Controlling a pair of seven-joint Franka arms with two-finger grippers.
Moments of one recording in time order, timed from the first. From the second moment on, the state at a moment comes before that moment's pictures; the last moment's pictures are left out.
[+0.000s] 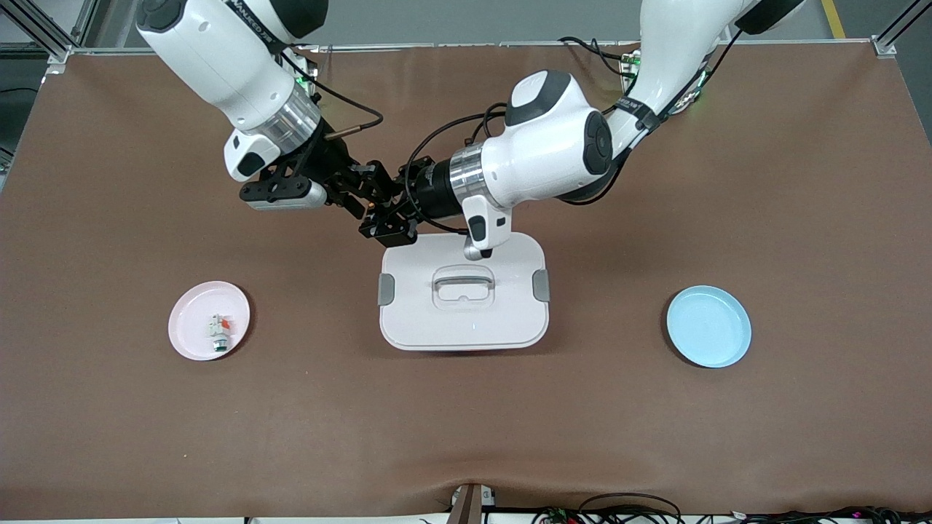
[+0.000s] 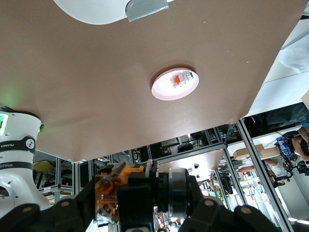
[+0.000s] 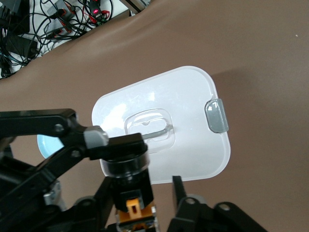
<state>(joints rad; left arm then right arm) -0.32 0.64 -0.63 -1.27 -0.56 2.41 -1.66 0.43 0.04 0.12 -1.80 0.30 2.21 0.66</state>
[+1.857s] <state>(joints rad) -0.13 0.56 -0.63 -1.26 0.10 2.11 -1.61 0.22 0.04 0.09 -1.78 0.22 1.91 0.35</state>
